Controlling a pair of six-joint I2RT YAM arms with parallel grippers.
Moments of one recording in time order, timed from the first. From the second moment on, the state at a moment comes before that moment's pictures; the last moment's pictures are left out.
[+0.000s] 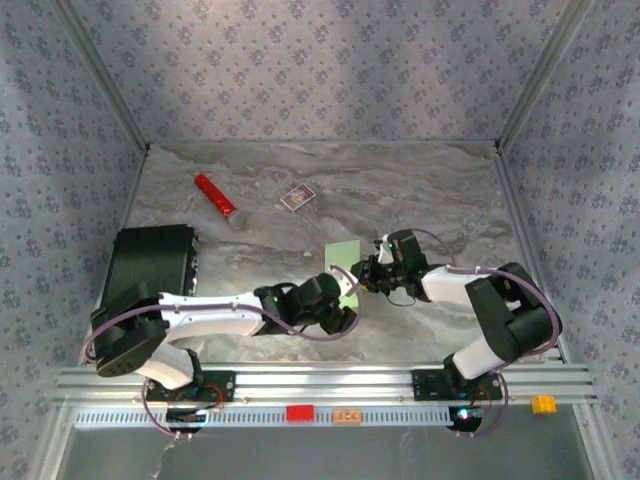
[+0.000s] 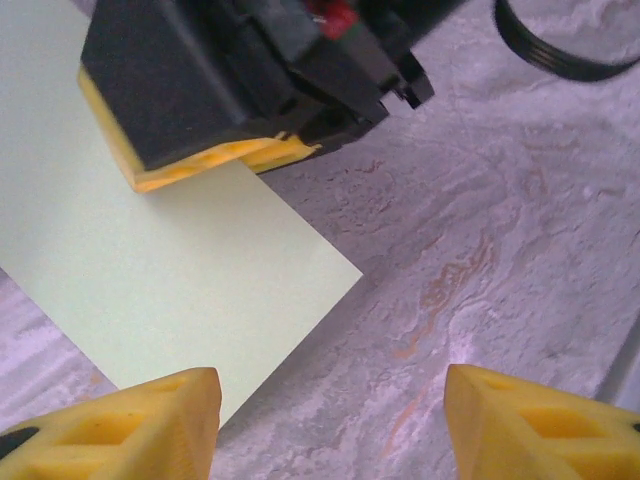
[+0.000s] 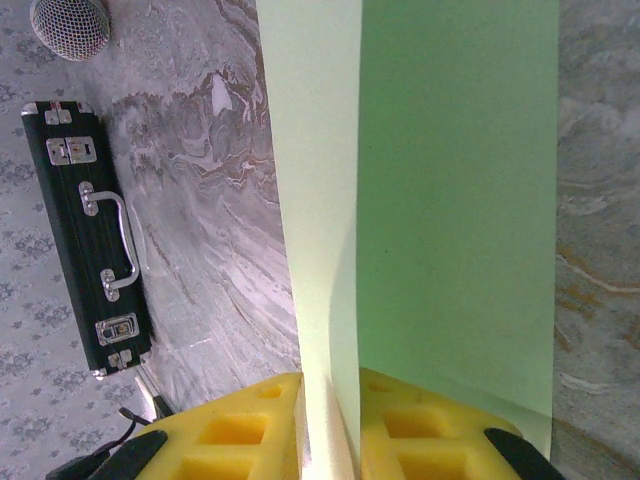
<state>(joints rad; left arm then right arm) -1.25 1.48 0.79 -0.10 -0.17 -0.34 0.45 1.52 0.52 0.22 -0.61 0.93</state>
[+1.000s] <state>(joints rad) -1.41 1.78 1.01 -0.25 -0.66 -0.19 0.45 1.54 0.52 0.23 -0.62 0.95</state>
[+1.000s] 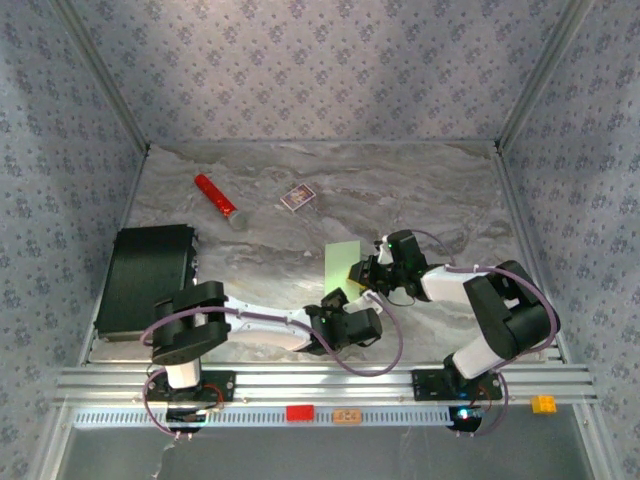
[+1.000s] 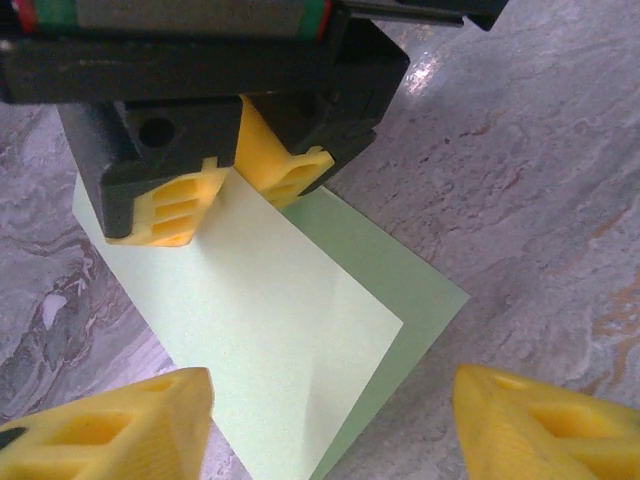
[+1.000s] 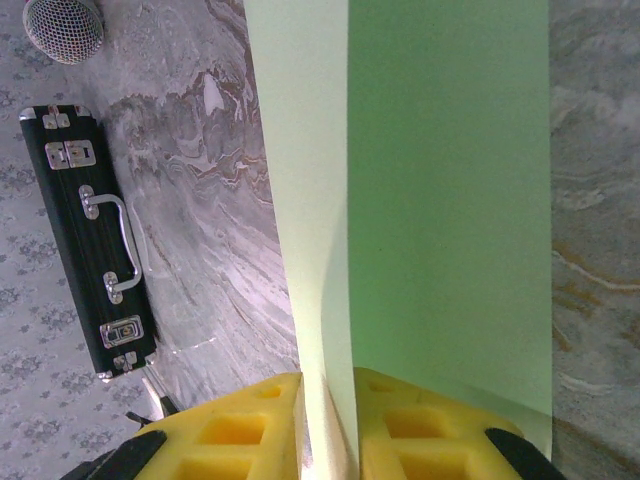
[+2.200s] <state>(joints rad) -1.11 1.59 0.81 -0.08 -0.10 -0.39 0.41 1.34 0.52 0.05 -0.54 0.92</state>
